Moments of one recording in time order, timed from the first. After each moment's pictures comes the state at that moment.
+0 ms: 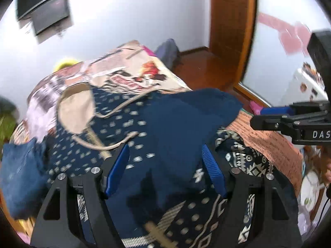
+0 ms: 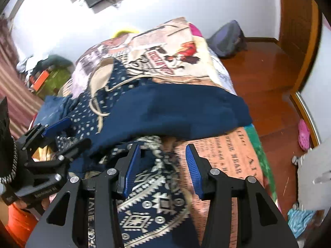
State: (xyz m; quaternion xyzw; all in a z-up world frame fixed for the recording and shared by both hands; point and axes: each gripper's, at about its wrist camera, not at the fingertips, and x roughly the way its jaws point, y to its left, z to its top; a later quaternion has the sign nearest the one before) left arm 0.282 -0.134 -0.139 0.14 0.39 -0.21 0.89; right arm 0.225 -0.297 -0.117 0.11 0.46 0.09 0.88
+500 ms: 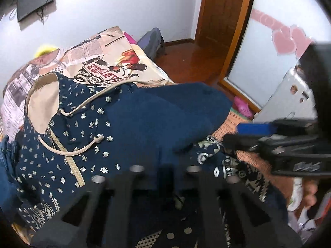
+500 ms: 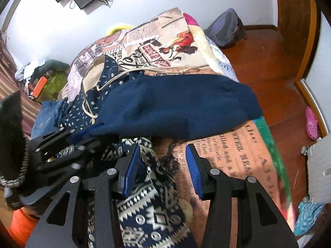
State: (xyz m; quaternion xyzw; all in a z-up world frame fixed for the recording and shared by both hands) left arm 0.313 -0.149 -0.162 0.08 0.42 -0.26 0.86; right arm 0.247 -0.304 -0.149 0.15 0.48 0.11 0.86
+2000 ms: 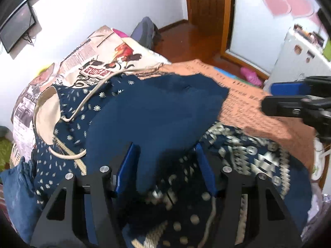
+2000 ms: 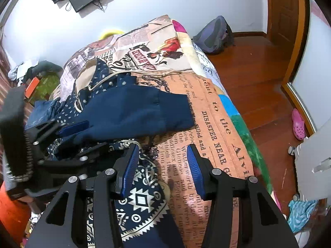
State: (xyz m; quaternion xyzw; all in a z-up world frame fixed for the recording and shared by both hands) left arm 0.304 -0.179 -0.186 0.22 0.44 -0.24 0.84; right arm 0.214 -0.323 -0.136 0.12 0.46 0.07 0.88
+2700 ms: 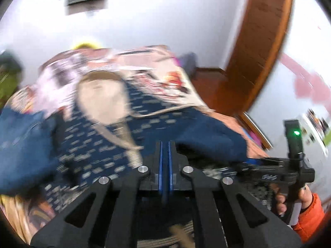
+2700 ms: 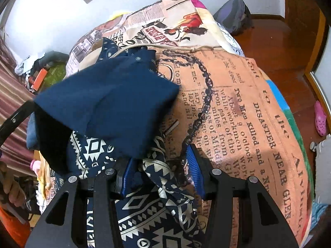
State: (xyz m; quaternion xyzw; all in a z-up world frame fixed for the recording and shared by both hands) left arm 0.299 -0.016 -0.115 -0.03 0.38 -0.14 0.91; right arm 0.259 -0.288 -0.185 0.15 0.51 0.13 0.84
